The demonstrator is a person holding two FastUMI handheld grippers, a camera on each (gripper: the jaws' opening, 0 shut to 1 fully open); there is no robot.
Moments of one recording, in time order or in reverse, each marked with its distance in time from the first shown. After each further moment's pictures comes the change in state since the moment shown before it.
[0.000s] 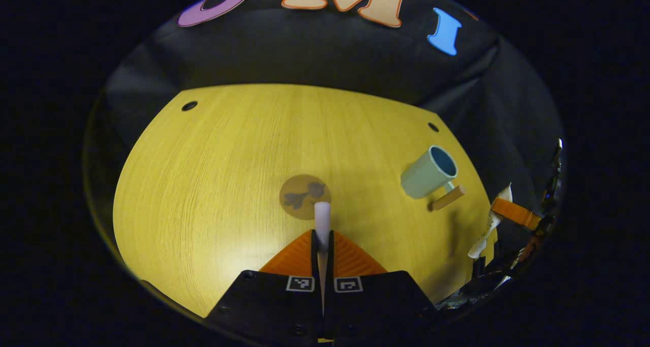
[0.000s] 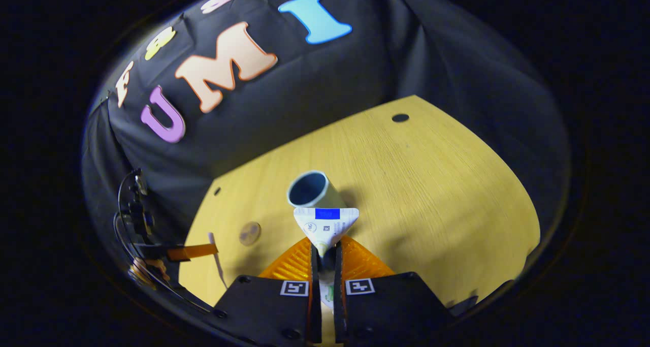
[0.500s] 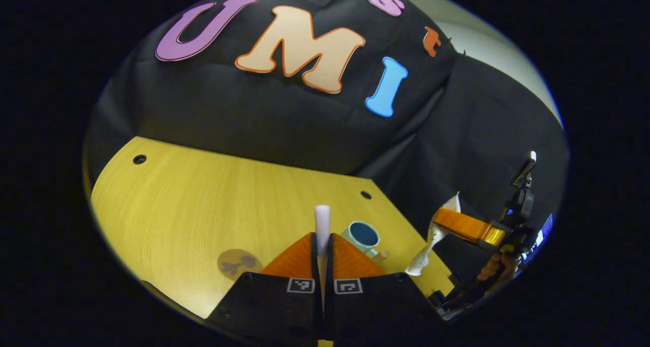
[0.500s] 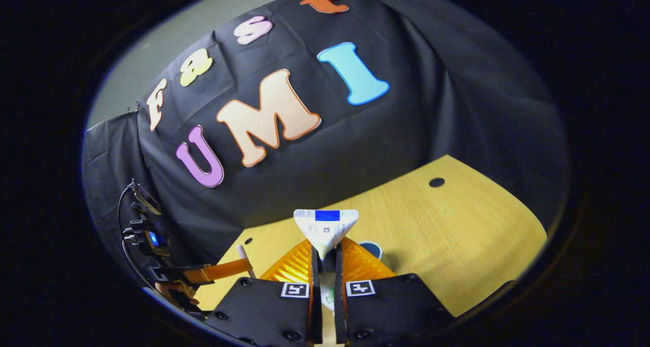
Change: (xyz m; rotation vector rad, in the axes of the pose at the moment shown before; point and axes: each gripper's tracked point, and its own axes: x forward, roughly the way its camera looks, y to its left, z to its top) left arm -0.023 -0.088 0.112 0.000 -0.405 -0.333; right arm 0.007 0.080 0.089 -0.051 -0.337 0.141
